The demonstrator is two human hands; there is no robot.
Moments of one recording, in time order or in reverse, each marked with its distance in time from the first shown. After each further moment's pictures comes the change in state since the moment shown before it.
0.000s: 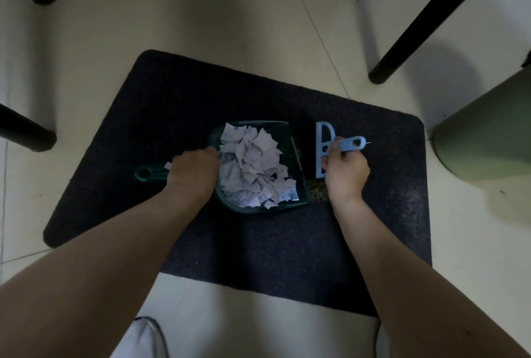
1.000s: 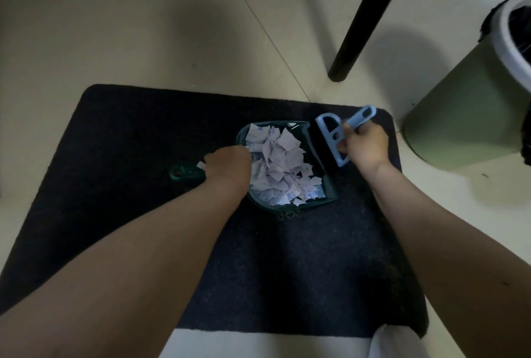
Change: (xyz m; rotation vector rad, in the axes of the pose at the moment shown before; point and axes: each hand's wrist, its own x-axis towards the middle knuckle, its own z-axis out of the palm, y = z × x) left_hand 0.072 0.134 -0.037 -0.030 0.022 0.047; right_hand 0.136 0.018 -0.076 -0.189 -0.095 0.013
